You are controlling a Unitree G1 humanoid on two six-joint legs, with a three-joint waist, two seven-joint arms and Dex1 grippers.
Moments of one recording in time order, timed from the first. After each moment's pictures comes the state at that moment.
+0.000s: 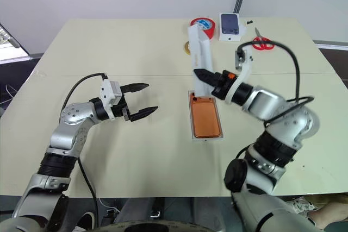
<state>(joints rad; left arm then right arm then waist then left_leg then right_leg) -0.40 0.44 -0.04 0.08 -0.35 0.07 -0.99 -0.62 -0.04 -0.70 -0.36 0.93 1.61 0.34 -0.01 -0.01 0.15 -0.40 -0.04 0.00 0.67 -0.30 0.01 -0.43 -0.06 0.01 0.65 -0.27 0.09</state>
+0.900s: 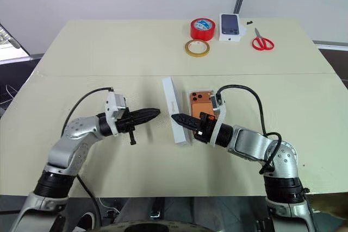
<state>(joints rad) -0.23 0.39 -0.12 -0.12 -0.39 0.20 -0.96 -0.22 -0.46 -0.09 -0.22 1.95 1.08 -0.23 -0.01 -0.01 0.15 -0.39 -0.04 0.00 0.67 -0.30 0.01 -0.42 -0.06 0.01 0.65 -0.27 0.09</state>
